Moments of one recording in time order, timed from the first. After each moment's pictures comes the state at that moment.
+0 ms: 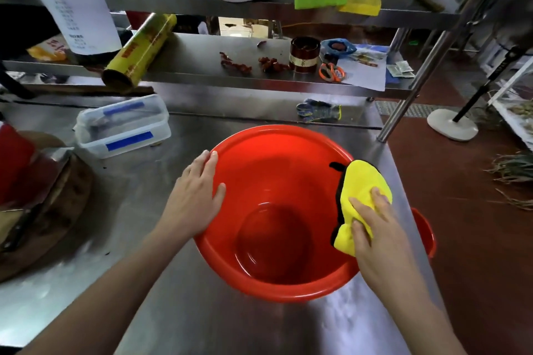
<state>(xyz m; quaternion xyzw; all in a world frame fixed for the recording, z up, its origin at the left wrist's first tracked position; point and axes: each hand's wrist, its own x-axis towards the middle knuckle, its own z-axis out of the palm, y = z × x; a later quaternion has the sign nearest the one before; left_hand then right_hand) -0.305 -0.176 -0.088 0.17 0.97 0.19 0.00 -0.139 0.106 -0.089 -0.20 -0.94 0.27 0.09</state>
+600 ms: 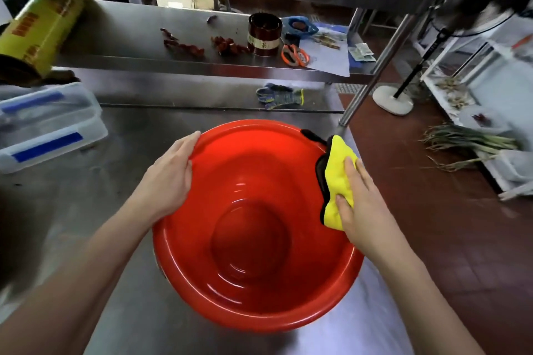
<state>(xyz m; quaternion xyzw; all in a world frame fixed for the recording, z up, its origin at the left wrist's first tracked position) -0.402 -0.151 -0.103 0.27 0.91 0.31 0.05 -0.199 0.133 -0.080 -0.26 -0.93 0.25 0.03</state>
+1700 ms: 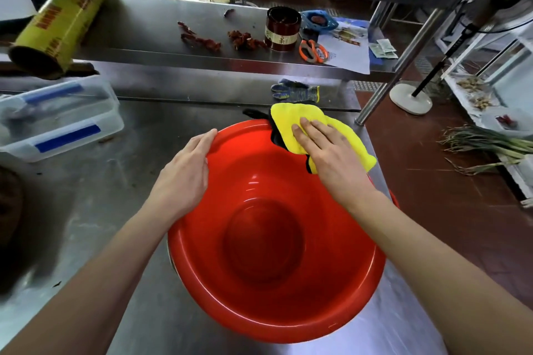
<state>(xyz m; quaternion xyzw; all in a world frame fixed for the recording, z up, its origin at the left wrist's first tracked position) -0.395 -0.145 -0.101 0.23 0.93 0.29 0.05 -0.318 0.145 -0.114 0.06 -0.98 -0.08 0.19</state>
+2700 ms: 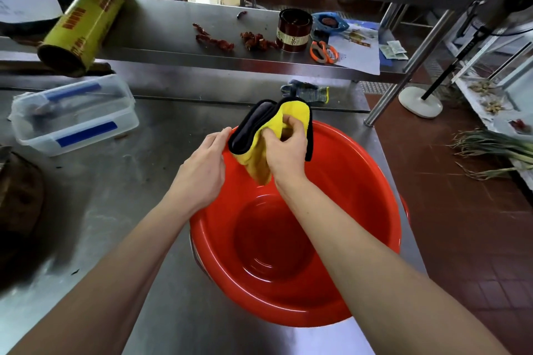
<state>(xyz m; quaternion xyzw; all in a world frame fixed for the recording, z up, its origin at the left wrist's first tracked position) -0.387 -0.144 -0.099 0.23 0.92 0.31 0.05 -0.375 0.016 -0.109 -0.31 -0.70 0.60 0.23</state>
